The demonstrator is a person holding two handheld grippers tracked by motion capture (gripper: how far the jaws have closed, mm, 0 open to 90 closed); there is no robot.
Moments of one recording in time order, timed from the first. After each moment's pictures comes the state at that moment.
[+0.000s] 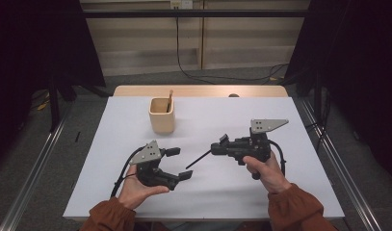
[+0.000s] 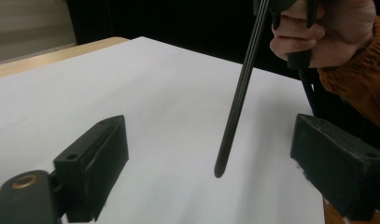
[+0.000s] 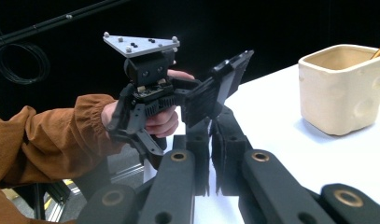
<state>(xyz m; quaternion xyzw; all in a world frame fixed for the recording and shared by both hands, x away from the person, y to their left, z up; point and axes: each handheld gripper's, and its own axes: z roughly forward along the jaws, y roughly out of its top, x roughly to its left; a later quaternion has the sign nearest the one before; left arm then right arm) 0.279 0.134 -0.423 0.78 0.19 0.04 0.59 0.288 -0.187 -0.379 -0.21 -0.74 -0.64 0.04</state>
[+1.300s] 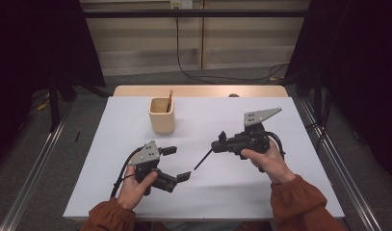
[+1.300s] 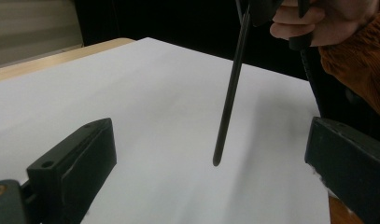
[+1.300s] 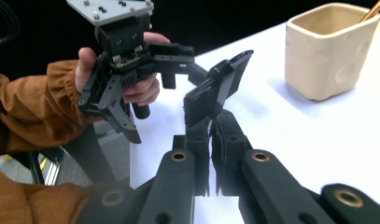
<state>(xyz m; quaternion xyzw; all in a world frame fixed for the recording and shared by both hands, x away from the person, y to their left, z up) 0.278 0.134 -0.424 0.78 0.19 0.05 0.59 0.304 -0.184 -0.362 -0.22 -0.80 -0.55 0.04</state>
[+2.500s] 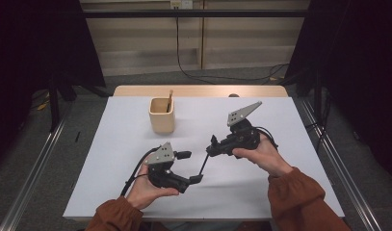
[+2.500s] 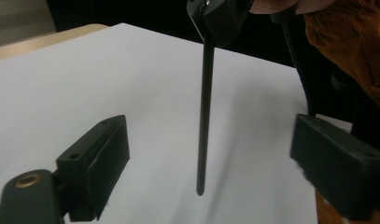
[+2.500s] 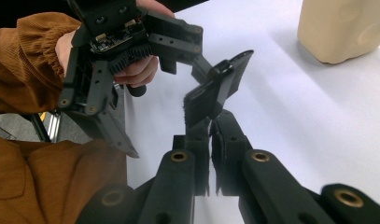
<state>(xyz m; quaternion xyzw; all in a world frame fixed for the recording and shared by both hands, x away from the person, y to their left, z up) 0.278 0.104 -0.427 0.80 0.16 0.02 0.57 0.316 -0.160 -0.355 -0.21 -0.86 -0.45 0.06</state>
